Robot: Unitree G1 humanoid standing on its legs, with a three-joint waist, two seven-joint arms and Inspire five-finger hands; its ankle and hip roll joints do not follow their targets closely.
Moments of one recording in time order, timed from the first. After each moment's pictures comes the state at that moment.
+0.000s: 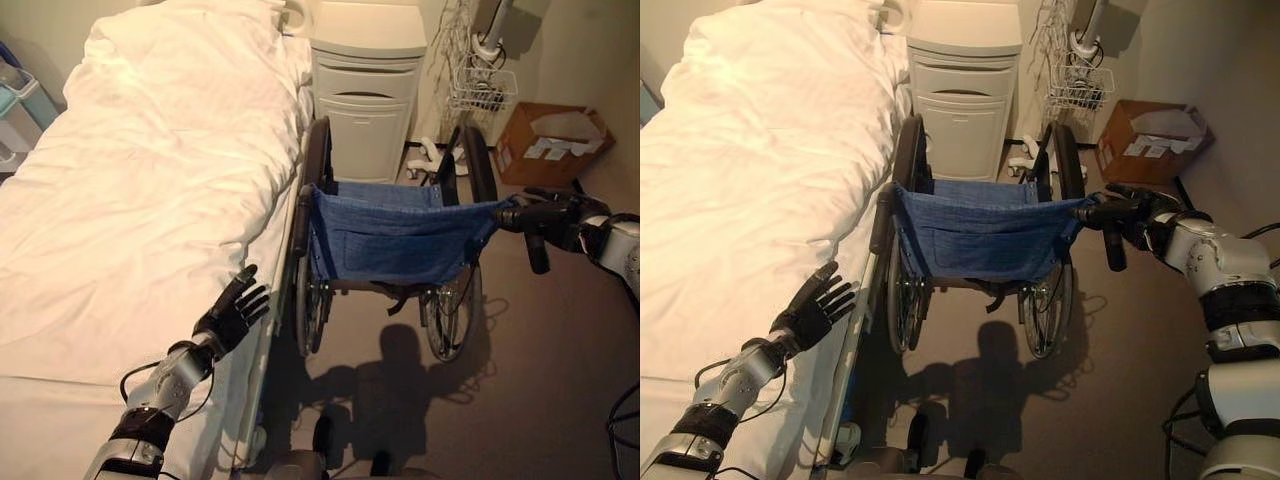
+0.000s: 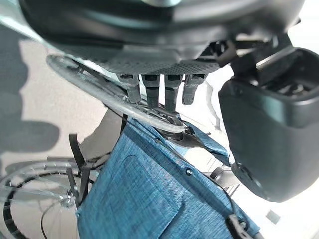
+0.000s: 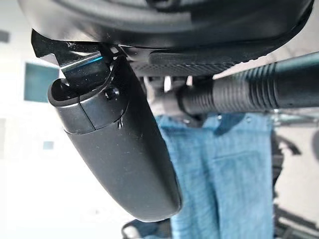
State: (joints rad) left arm -0.20 0.56 -0.10 0.63 -1.08 0.20 -0.19; right arm -0.74 -0.98 0.19 0.64 0.98 0.53 0.07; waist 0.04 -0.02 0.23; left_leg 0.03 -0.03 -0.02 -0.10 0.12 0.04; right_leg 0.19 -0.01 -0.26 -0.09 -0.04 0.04
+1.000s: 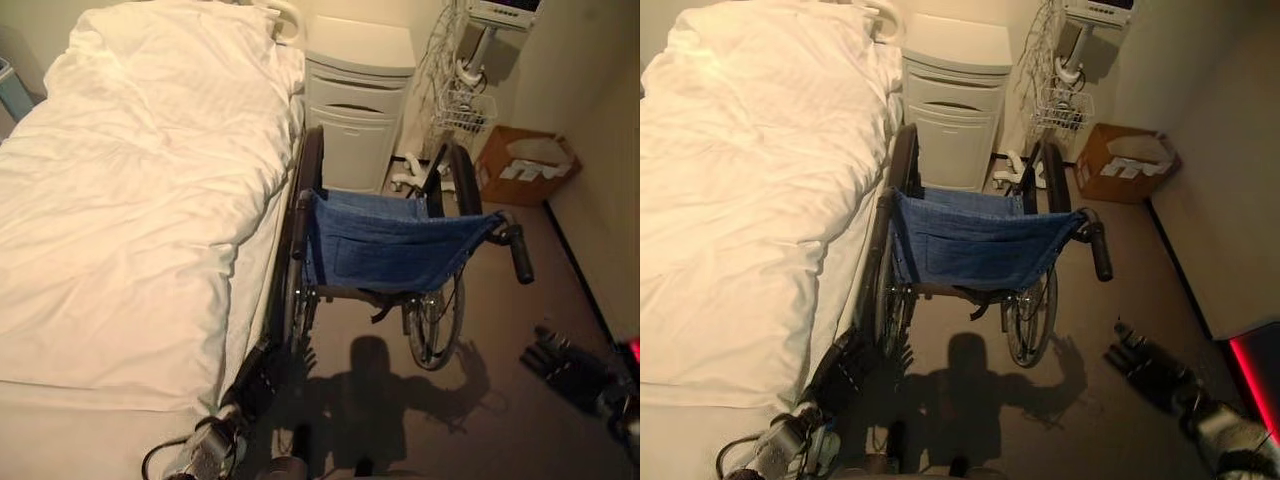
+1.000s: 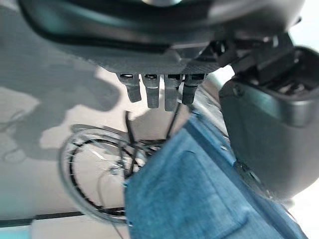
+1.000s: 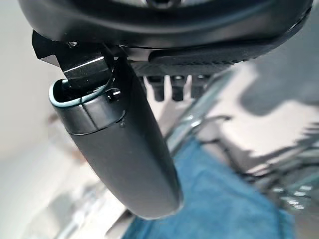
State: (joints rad) left arm 0.00 0.31 -0.09 0.92 -0.91 0.05 -0.41; right arm -0.04 -0.61 -0.35 1.07 1.15 0.55 0.42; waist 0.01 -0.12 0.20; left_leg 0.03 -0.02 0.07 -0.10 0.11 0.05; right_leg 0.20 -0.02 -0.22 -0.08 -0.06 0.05
